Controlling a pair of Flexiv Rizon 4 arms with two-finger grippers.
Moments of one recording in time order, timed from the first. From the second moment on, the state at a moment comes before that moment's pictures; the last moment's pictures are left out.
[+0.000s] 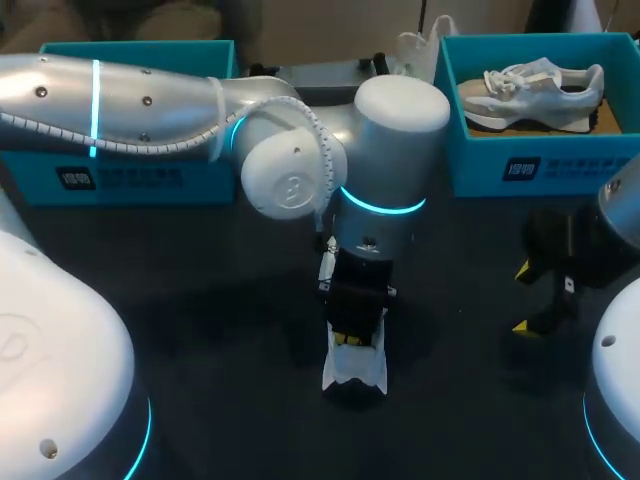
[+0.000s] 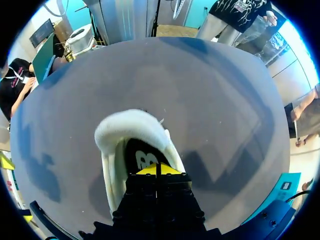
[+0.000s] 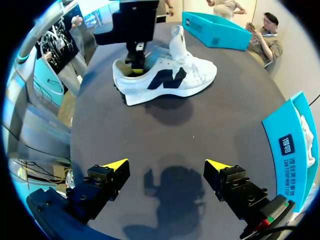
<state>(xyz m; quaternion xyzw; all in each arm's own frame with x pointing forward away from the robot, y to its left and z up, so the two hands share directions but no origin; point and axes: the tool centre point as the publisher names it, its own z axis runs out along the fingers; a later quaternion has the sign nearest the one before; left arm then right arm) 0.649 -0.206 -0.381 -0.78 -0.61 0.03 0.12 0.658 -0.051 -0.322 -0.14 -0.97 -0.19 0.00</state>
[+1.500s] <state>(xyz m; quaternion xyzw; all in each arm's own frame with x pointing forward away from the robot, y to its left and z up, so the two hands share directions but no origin) 0.628 -0.219 -0.408 -0.76 -0.63 0.05 0.14 0.658 -0.051 -0.322 -0.14 -0.97 -0.19 0.00</state>
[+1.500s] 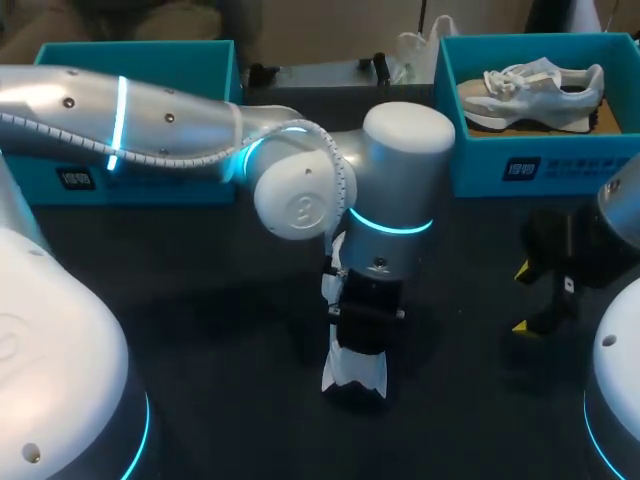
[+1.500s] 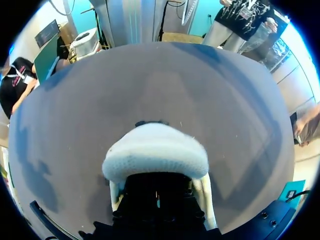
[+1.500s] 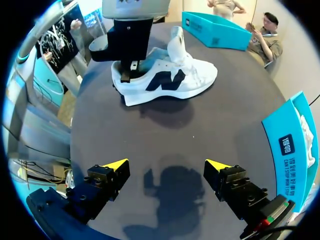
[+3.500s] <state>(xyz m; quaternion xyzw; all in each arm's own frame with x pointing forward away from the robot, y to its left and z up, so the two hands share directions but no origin) 0.665 -0.212 -0.356 -0.77 -0.64 0.00 0.04 0.658 -0.051 -0.322 -0.14 -0.97 -0.19 0.00</state>
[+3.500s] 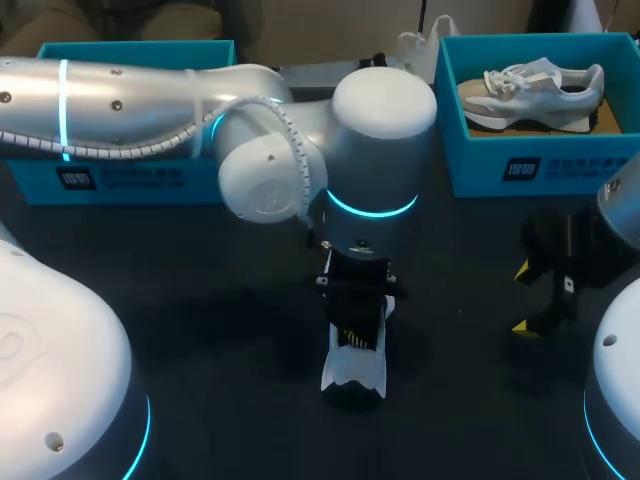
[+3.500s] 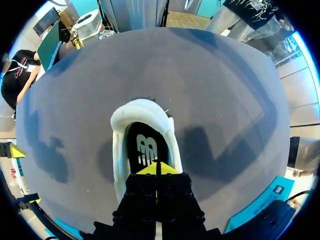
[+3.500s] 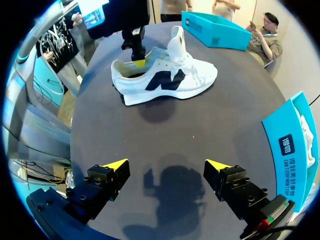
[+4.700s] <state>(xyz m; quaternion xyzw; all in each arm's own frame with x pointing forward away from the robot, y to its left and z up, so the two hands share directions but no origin) 0.685 -0.222 -0.363 -0.75 -0.66 0.00 0.04 0.658 -0.051 -0.322 -0.14 -0.97 -0.19 0.00</state>
